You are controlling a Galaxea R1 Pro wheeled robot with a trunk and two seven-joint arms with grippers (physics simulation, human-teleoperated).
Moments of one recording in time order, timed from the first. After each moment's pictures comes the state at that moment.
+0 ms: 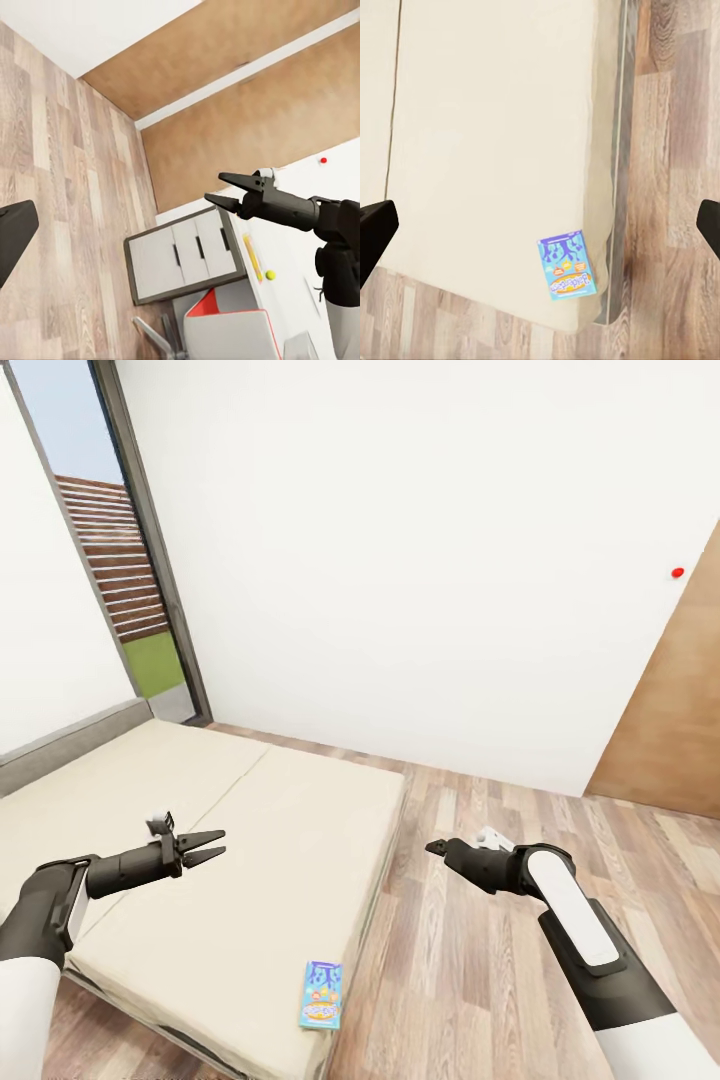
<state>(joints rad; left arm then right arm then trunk) -0.71 0.27 0.44 -0.82 -0.13 0.92 -1.56 -0.53 -0.14 0.18 -1.41 -1.31 0.83 -0.68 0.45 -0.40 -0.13</state>
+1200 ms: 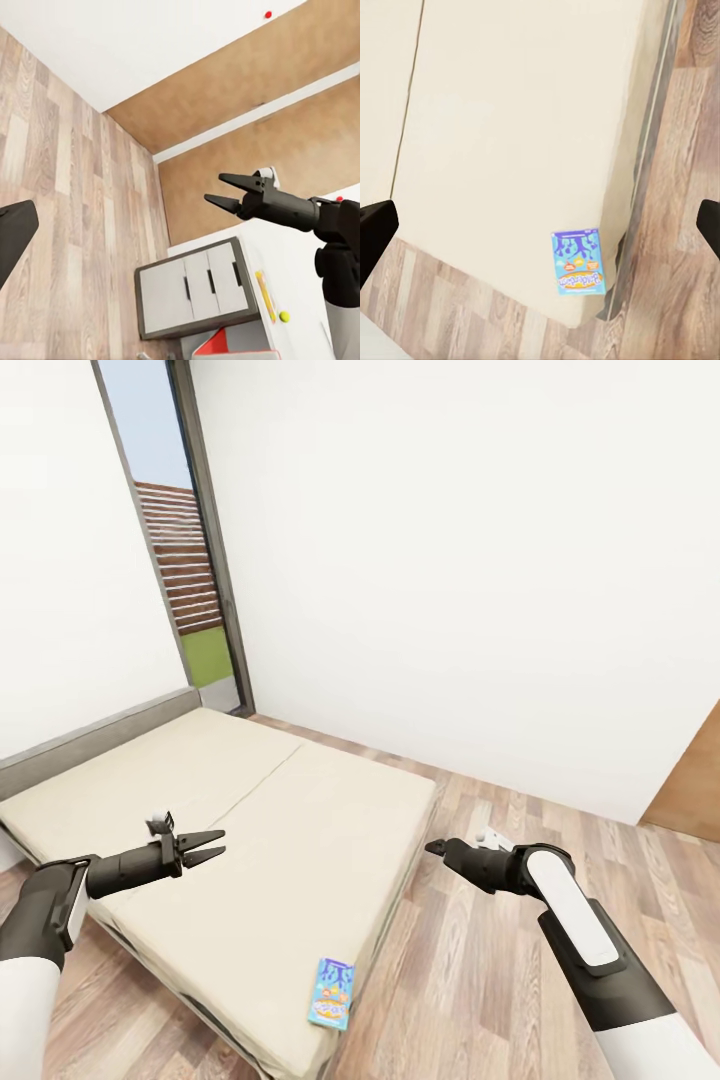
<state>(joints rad) -0.71 0.27 0.44 -0.82 -0.13 0.92 -1.56 -0.53 -0.14 0.18 -1.42 -1.31 0.83 -0.68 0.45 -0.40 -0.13</state>
